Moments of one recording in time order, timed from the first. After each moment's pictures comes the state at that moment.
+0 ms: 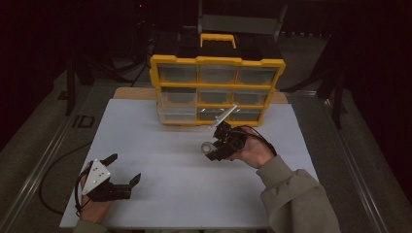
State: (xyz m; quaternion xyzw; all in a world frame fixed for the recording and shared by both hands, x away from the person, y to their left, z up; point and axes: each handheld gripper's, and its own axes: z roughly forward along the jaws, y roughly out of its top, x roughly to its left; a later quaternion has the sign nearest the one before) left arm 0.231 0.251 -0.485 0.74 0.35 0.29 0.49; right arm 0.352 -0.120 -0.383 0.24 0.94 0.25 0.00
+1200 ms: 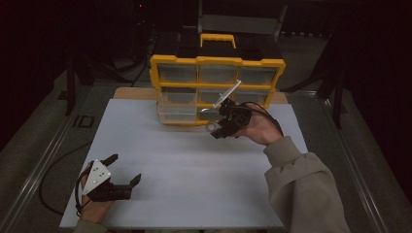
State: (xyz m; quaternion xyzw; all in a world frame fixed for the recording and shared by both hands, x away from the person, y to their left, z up) left arm 0.231 0.250 -0.486 0.74 0.35 0.29 0.49; right arm 0.397 -0.129 -0.346 0.22 0.94 0.25 0.04
